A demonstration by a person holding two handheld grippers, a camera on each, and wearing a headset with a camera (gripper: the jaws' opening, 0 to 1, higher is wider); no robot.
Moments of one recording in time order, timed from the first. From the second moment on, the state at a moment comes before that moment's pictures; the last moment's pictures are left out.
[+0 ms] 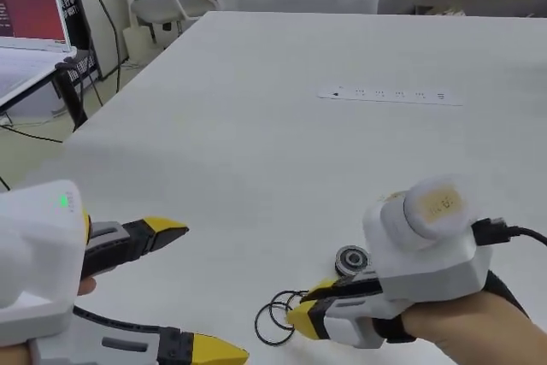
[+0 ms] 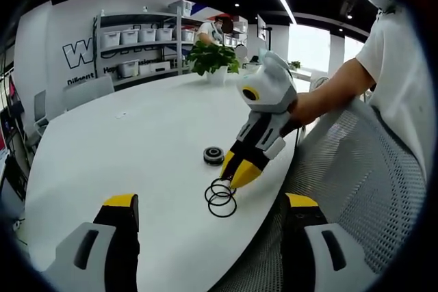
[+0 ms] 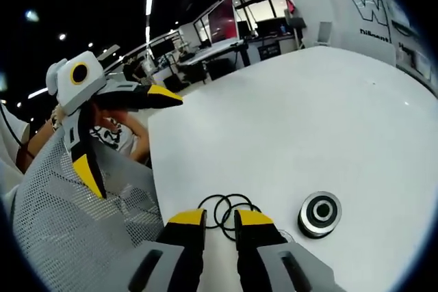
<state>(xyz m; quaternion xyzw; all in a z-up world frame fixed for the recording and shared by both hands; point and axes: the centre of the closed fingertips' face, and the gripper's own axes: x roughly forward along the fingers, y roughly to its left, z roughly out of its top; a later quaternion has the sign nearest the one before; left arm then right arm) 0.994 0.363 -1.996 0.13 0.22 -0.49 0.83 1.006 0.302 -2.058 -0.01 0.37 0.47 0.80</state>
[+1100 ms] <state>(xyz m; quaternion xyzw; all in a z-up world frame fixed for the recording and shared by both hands) 0.992 0.362 -1.998 0.14 0.22 -0.50 0.83 1.069 0.239 -1.976 0.02 0.22 0.42 0.88</state>
